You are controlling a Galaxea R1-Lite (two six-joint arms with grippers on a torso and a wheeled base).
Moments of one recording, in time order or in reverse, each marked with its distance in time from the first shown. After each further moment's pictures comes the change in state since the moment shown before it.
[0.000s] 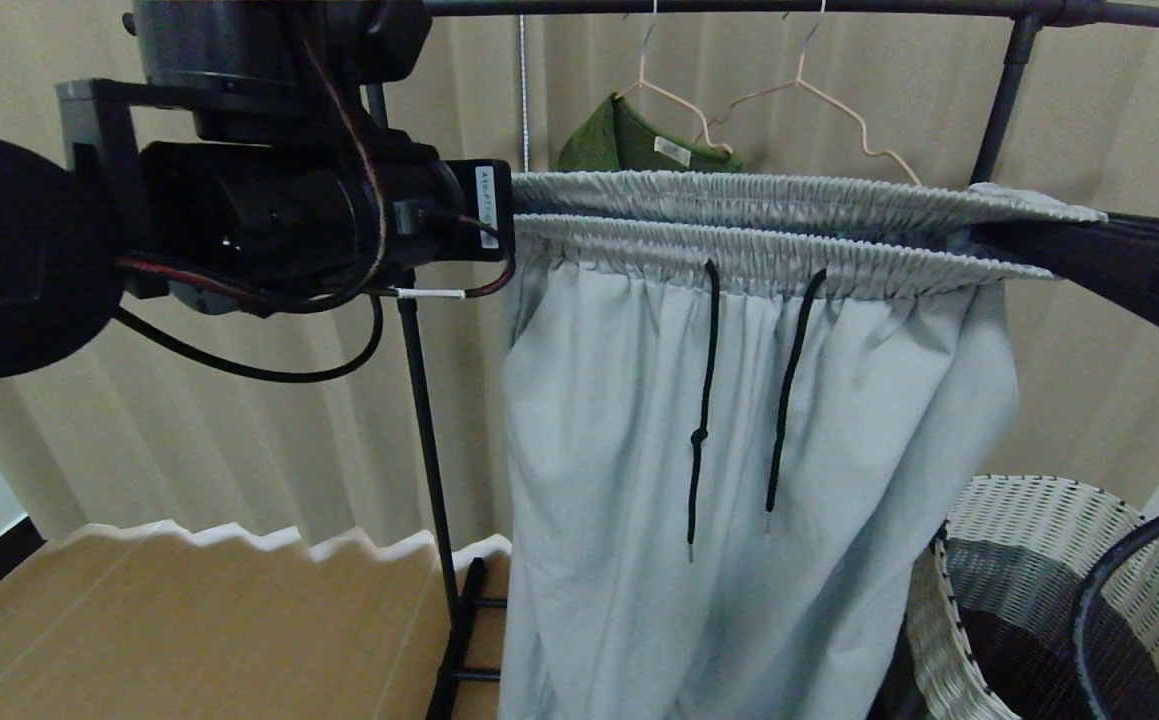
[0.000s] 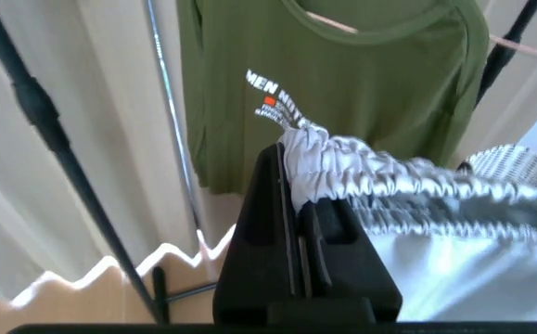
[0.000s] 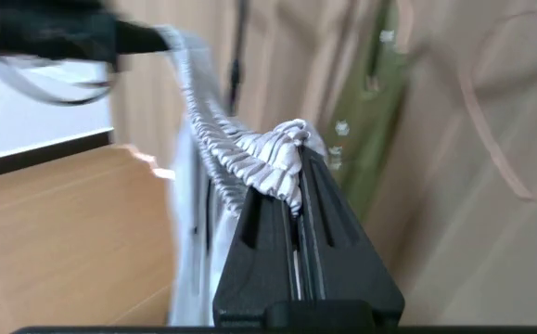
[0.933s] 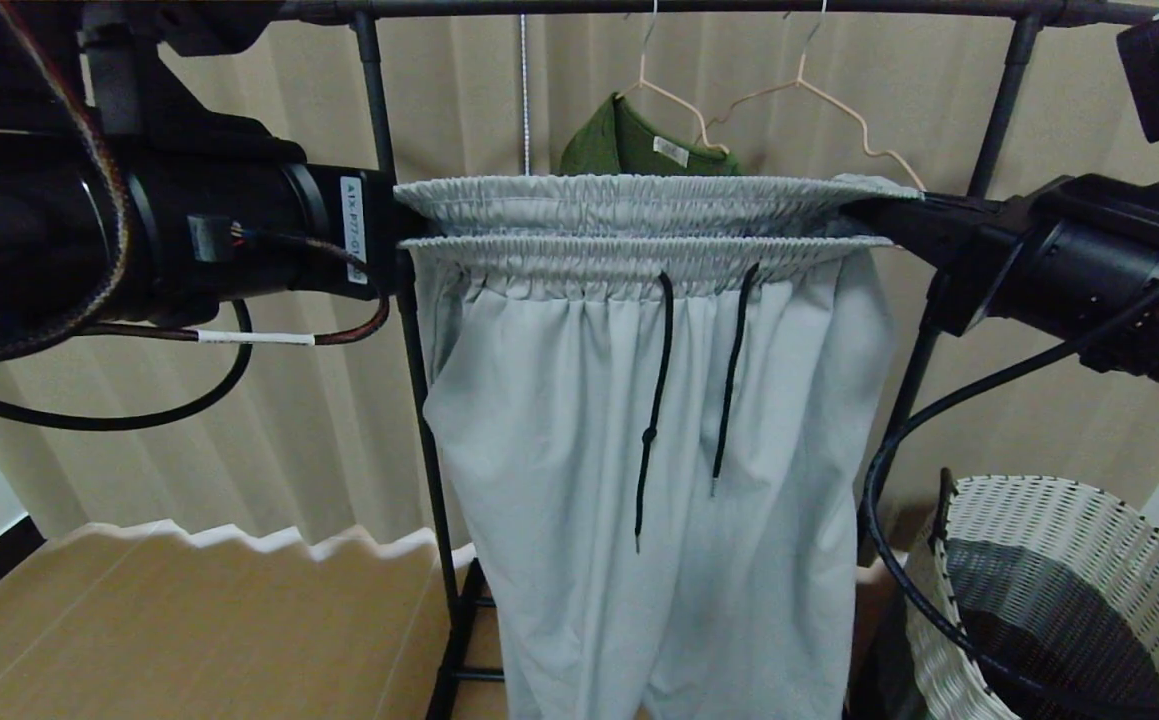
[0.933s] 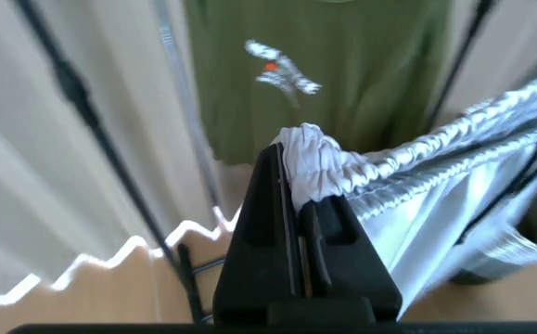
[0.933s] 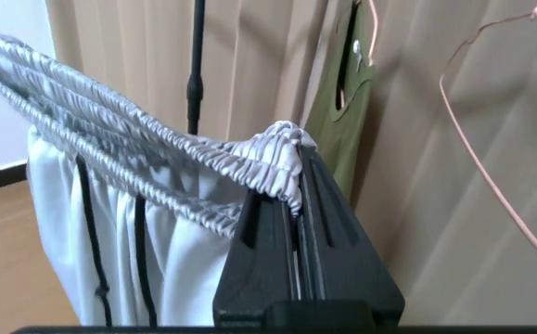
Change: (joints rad) left arm -0.011 -0.240 0.157 0.129 -0.021 0.082; right arm -0.079 0.279 -0.054 -0.274 -0.008 -0.006
